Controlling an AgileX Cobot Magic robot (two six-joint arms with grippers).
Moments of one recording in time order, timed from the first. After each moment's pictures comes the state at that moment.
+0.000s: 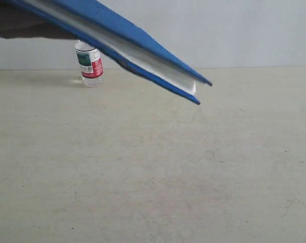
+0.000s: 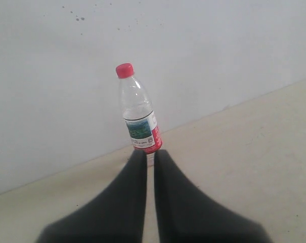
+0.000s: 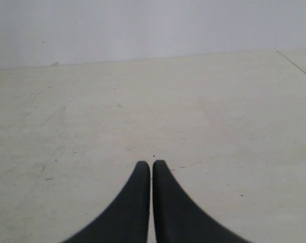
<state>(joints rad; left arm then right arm) -0.37 0.84 -0.39 -0.48 -0.26 0.68 -0.02 0.01 0.00 0.03 0.32 0.02</state>
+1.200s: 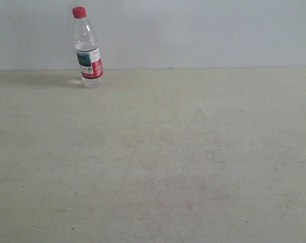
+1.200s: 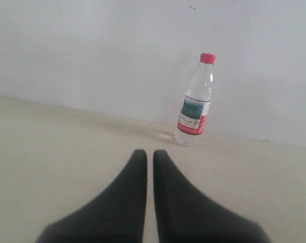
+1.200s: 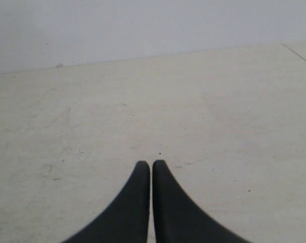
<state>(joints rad) 0.08 0.01 -0.01 -0.53 0.14 0.33 -0.02 0.00 0.00 0.05 0.33 0.04</state>
